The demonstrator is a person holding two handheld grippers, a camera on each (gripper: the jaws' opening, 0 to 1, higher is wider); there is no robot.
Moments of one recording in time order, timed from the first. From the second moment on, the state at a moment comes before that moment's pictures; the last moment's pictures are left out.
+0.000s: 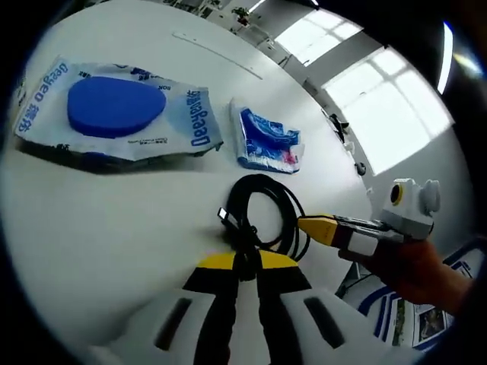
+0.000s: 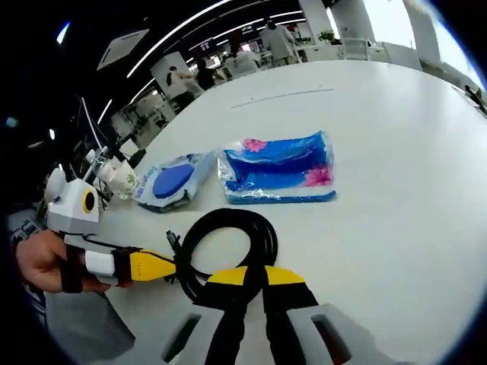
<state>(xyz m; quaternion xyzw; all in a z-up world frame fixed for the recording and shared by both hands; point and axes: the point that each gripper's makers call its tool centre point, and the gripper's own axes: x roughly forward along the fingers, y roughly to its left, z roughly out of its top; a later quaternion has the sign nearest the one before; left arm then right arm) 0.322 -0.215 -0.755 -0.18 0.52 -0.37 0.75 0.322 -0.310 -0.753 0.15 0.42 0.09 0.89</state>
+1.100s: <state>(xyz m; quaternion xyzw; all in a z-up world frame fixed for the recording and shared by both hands) 0.331 -0.176 -0.749 -0.19 0.50 -0.33 0.78 0.325 -0.271 -0.749 0.14 0.42 0.12 0.89</state>
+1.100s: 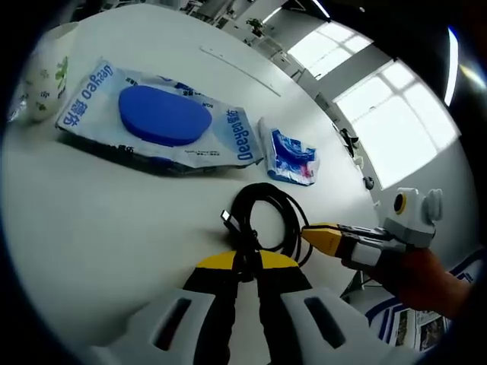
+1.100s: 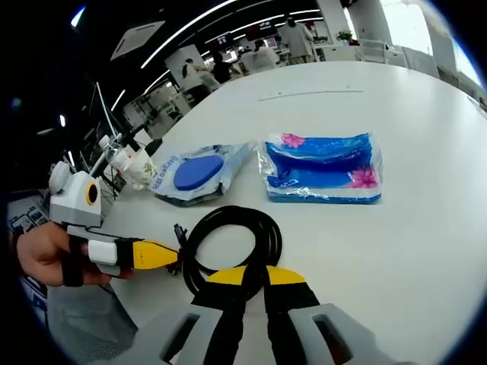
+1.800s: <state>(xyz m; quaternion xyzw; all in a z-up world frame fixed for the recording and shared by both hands) 0.330 -0.163 -0.744 -0.13 0.47 -0.36 0.79 0.316 -0.307 -0.736 0.16 0.40 0.11 0.90</state>
